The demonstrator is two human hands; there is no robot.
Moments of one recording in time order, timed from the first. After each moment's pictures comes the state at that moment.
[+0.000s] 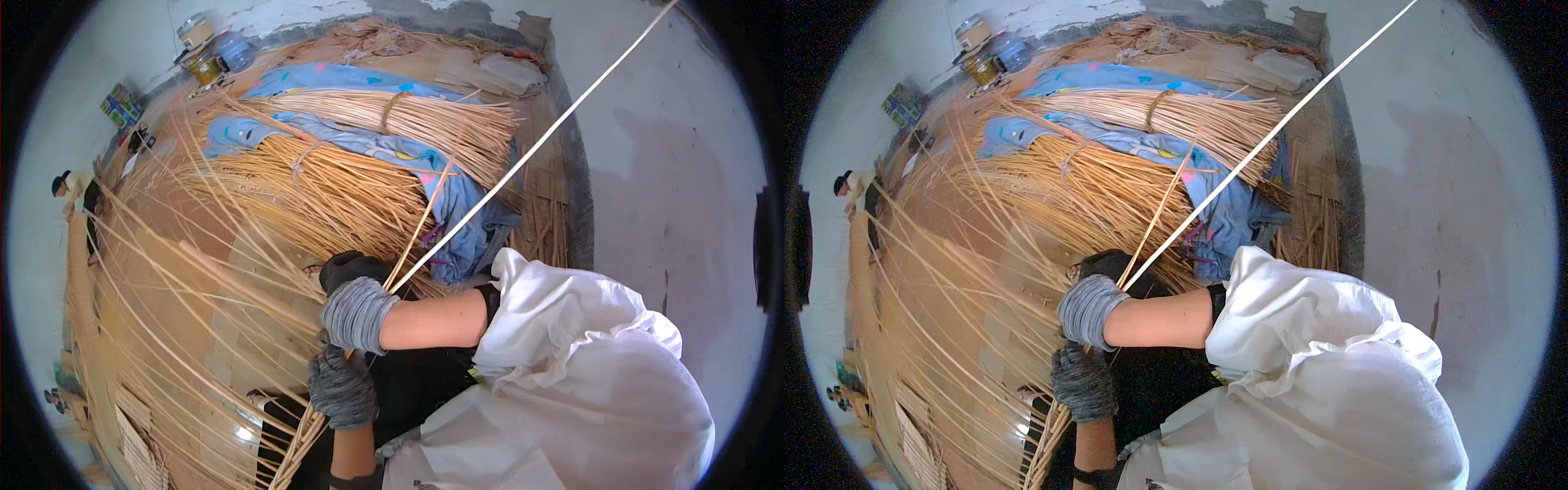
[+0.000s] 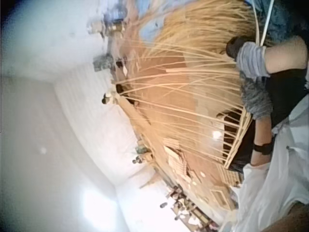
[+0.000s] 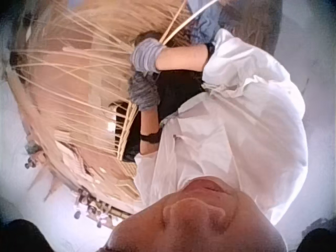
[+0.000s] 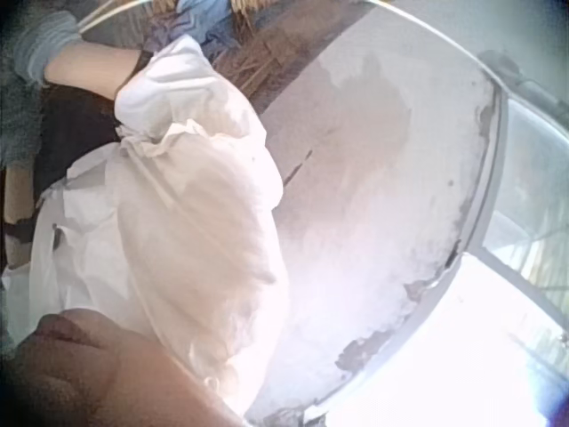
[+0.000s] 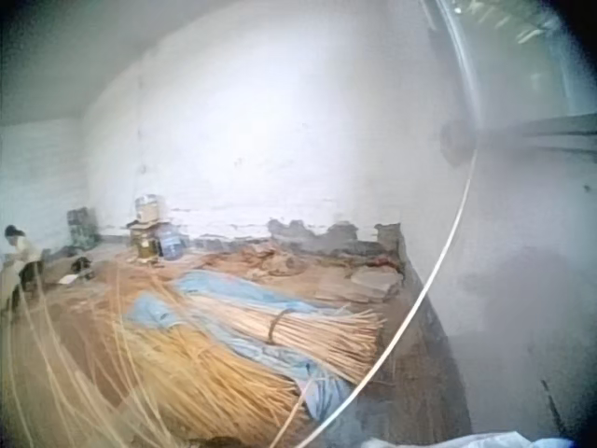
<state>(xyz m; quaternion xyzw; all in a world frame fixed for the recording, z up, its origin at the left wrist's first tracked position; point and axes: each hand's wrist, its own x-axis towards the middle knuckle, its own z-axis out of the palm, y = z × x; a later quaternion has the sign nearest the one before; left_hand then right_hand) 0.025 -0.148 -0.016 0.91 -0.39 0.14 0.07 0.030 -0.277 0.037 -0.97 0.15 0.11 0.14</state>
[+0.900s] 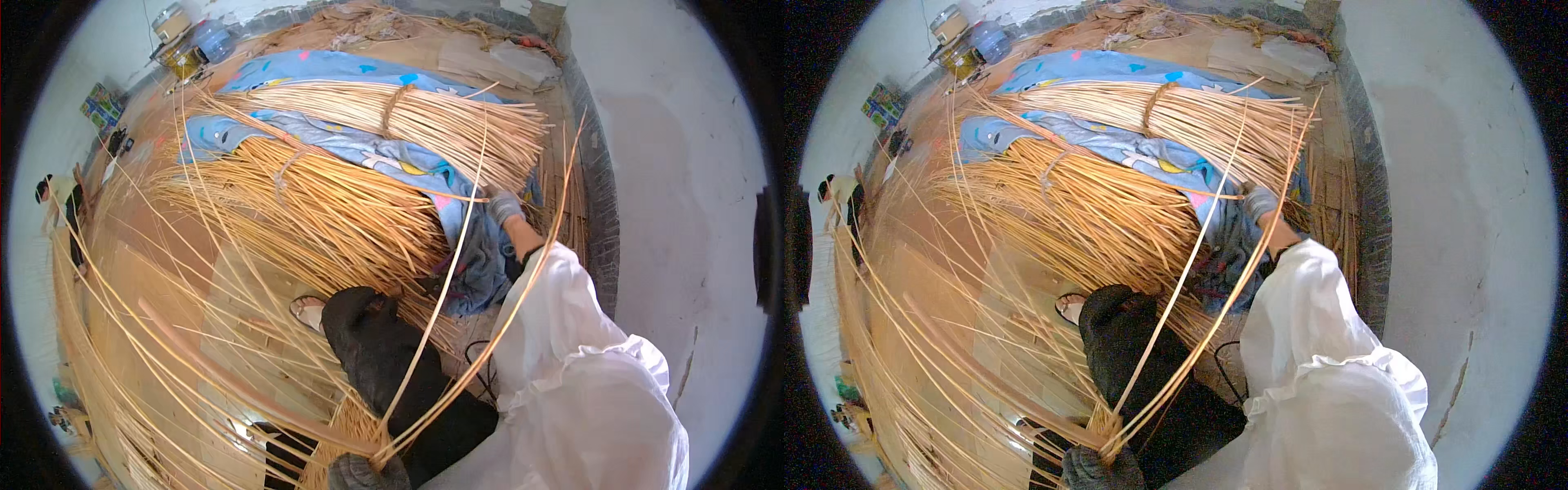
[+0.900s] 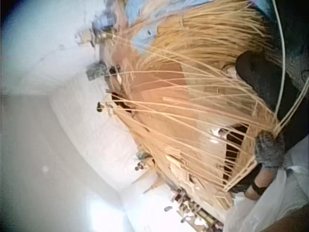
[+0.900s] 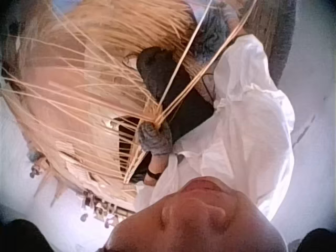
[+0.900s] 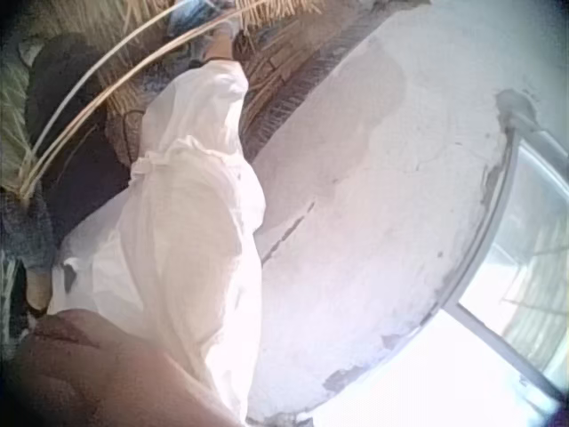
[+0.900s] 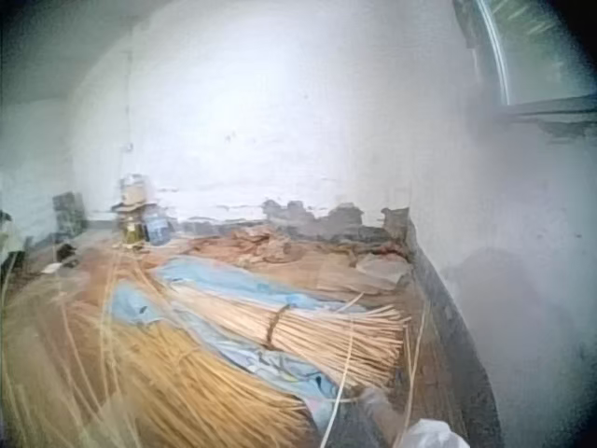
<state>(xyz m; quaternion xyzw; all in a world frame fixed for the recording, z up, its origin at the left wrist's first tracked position) 0.019 -0.147 -0.010 0.90 -0.41 0.11 0.02 -0.034 -0.661 -0.310 -0.81 0.55 0.03 0.20</state>
